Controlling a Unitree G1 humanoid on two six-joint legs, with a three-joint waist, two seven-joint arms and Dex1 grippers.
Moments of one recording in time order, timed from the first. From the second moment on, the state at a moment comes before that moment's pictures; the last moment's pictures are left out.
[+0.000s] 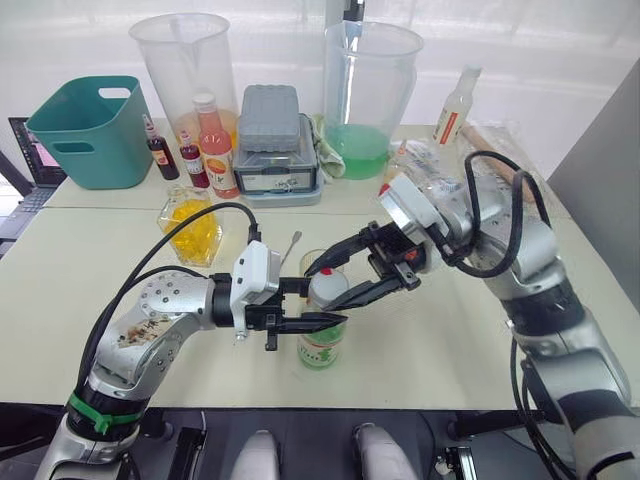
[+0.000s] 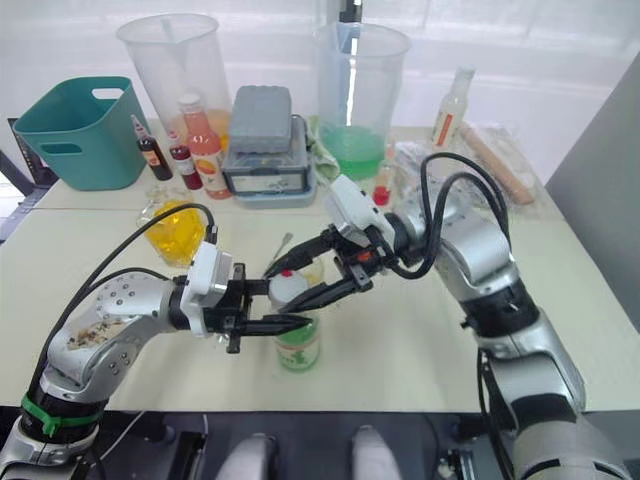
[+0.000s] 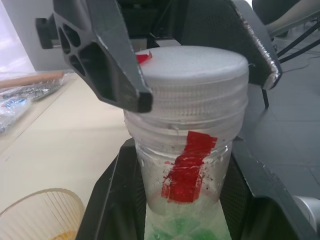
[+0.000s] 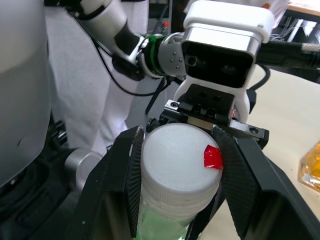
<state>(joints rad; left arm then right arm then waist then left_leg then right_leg) -0.34 0.64 -0.08 -0.48 -0.61 0.46 -1.05 -1.03 -0.59 0.40 0.02 0.62 0.36 1.57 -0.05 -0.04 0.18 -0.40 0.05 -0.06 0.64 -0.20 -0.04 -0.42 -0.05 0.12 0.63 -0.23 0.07</state>
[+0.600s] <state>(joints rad) -0.38 0.64 -0.11 -0.45 -0.61 0.44 -1.07 -0.80 -0.74 0.11 -0.36 0.91 0.76 1.18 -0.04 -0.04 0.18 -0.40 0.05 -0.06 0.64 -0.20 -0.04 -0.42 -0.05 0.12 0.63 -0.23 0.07</state>
